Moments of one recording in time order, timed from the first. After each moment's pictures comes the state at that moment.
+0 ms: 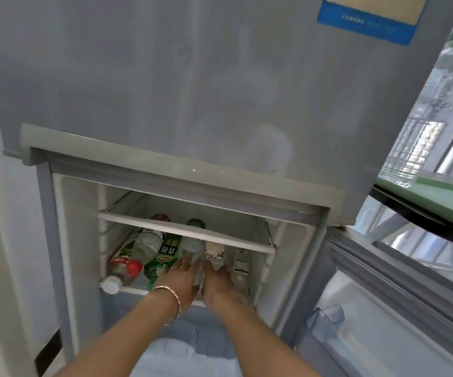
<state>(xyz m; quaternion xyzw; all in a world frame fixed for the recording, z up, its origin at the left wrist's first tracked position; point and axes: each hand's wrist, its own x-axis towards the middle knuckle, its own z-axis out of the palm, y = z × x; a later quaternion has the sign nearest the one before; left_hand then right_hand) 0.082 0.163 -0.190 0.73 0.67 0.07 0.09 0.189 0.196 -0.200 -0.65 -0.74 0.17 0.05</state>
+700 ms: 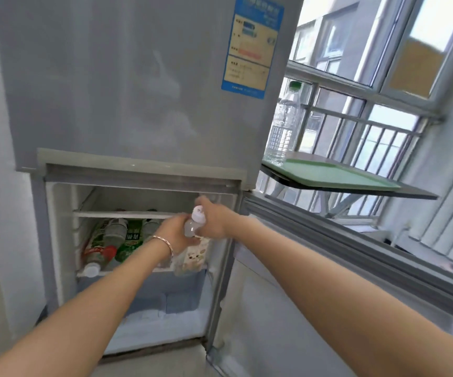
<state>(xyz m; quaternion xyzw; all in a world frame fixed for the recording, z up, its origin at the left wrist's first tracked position) 0.106 0.045 -0.056 0.77 0.54 0.28 0.21 0.233 0.016 0.006 -0.64 -0.75 0.11 0.09</state>
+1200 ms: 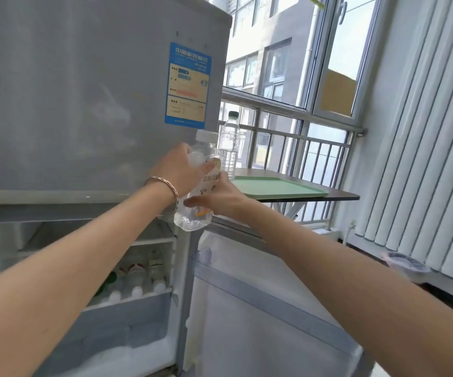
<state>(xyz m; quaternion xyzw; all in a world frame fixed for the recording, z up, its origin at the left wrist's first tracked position) 0.170 -0.034 0.134 0.77 0.44 0.45 0.13 0.297 -0.055 0.101 -0.66 -0.61 0.19 0.40</state>
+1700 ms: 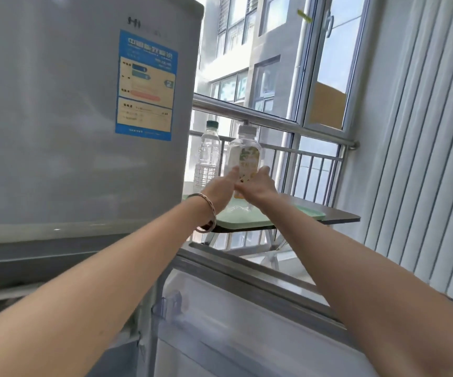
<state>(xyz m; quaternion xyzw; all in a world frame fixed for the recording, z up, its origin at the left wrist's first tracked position) 0.327 0.018 0.140 0.72 0.31 0.39 0.49 0.443 0.012 0.147 -0.72 -0.50 0.04 0.48</state>
